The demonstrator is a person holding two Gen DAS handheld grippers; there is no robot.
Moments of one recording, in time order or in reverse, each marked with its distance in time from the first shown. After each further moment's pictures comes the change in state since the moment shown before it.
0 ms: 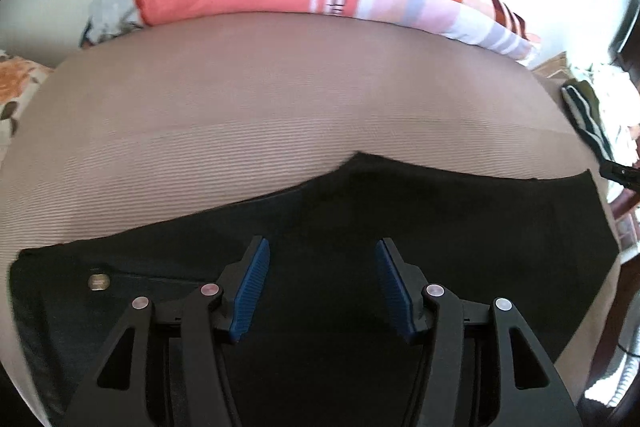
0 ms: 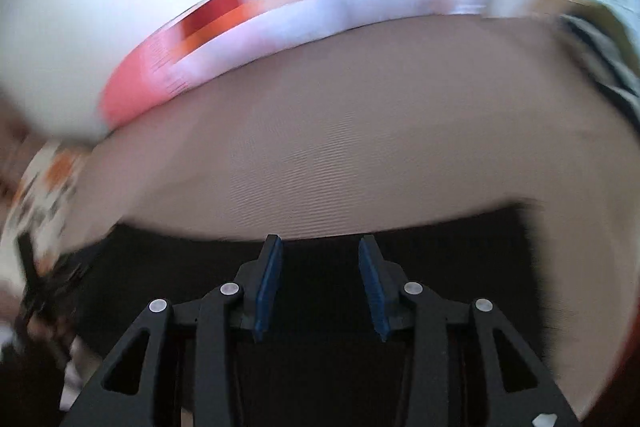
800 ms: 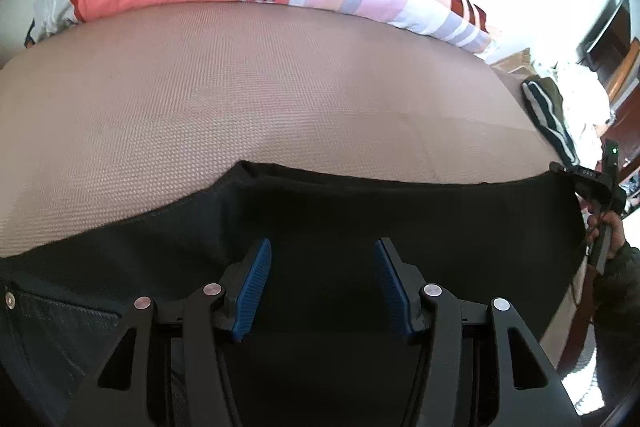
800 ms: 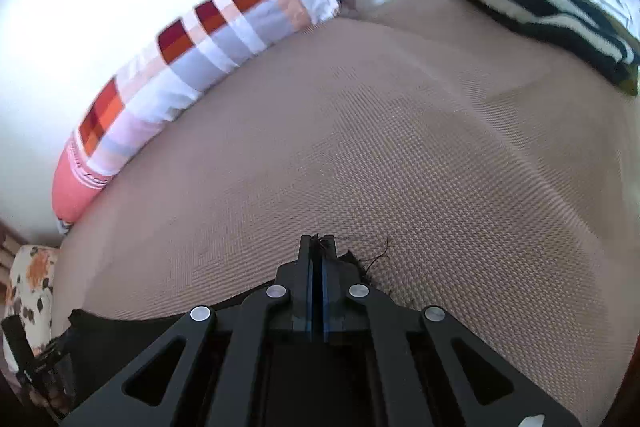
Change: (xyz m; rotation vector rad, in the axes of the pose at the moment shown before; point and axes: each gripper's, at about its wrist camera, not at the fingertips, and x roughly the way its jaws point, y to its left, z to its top) left arm 0.031 -0.054 0.011 0.019 0.036 -0.168; right arm 0.008 -0.184 -0.007 0.337 -0.168 -0.118
